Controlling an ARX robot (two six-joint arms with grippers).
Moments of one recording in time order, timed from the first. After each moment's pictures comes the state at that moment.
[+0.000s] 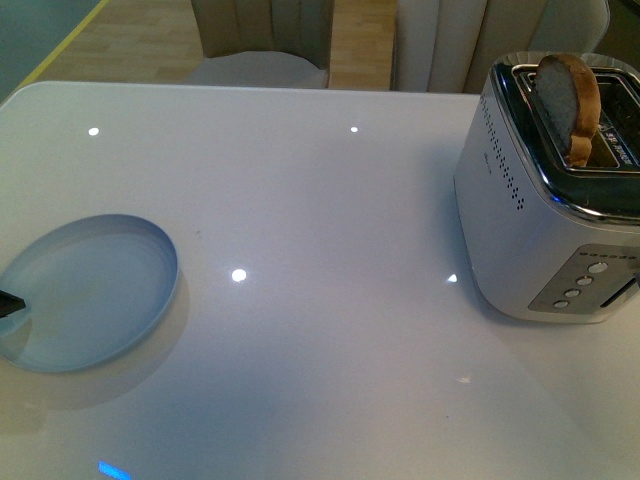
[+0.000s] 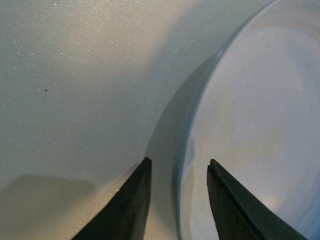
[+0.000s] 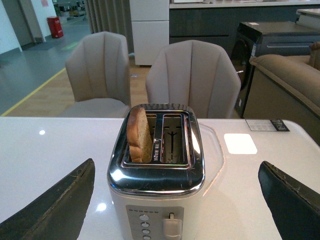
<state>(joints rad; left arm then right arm) 0.44 2.35 0.92 0.29 0.49 -0.12 0.00 0.01 0.02 0.00 0.00 0.00</state>
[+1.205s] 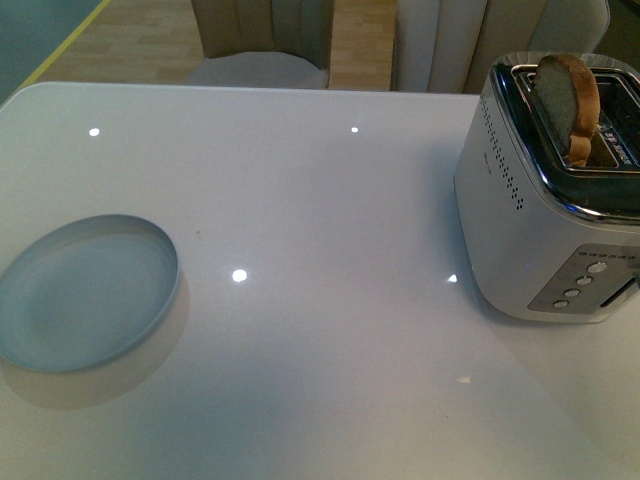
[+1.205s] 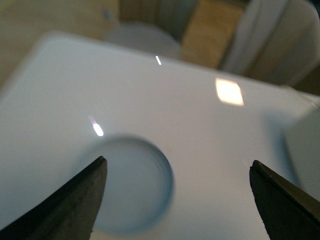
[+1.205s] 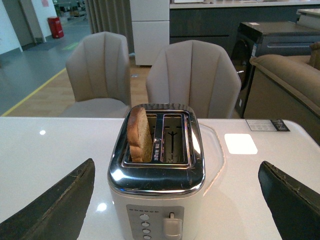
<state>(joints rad) 0.14 0.74 0.28 0.18 0.21 -0.10 0.00 0.01 0.02 0.00 0.00 0.00</state>
